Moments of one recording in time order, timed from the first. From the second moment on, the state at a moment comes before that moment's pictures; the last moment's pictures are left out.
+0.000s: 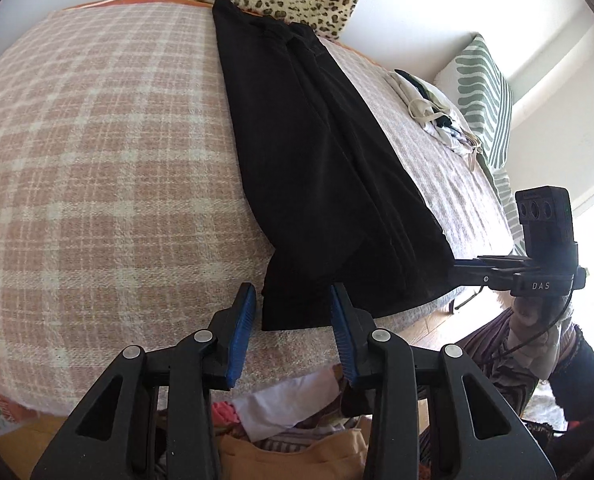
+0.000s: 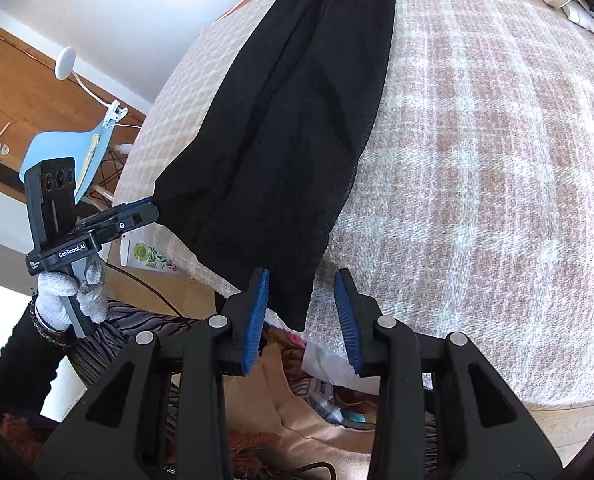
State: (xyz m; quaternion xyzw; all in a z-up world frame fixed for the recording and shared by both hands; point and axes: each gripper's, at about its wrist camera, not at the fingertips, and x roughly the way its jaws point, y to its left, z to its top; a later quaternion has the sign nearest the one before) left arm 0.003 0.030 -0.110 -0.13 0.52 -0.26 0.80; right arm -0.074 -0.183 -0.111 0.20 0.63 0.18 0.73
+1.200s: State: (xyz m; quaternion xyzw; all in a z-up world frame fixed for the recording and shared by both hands) left arm -0.004 0.031 -0.091 -0.13 0.50 -0.27 0.82; right arm -0.069 -0.196 -0.115 0.27 0.61 0.20 0.72
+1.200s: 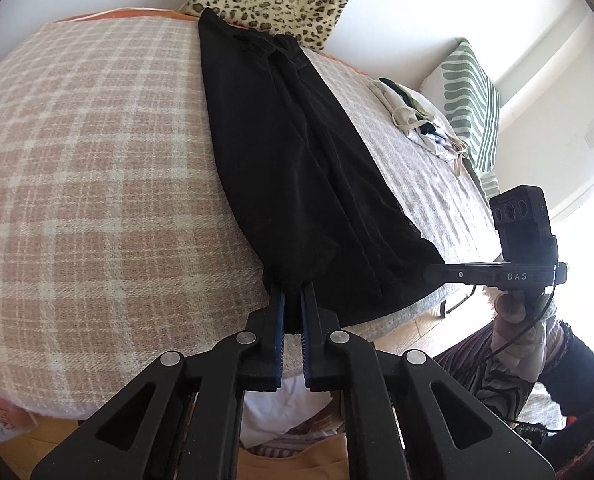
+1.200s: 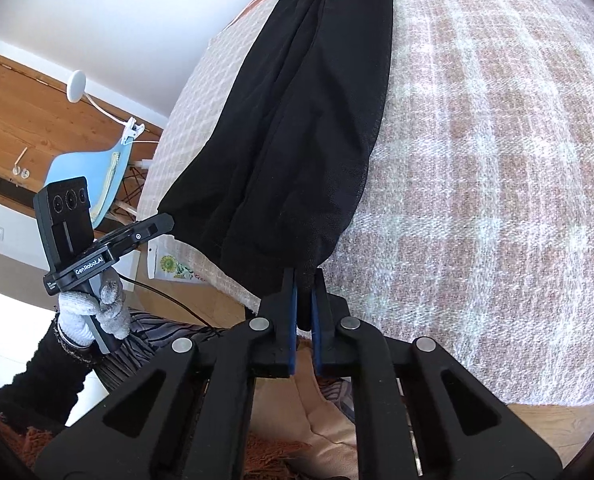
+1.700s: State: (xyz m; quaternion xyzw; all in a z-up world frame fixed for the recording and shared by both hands) left arm 0.049 0.021 -0.059 -0.17 0.44 -0.27 0.84; right arm -0.018 -0.203 -0.090 0.29 0.57 0.20 0.74
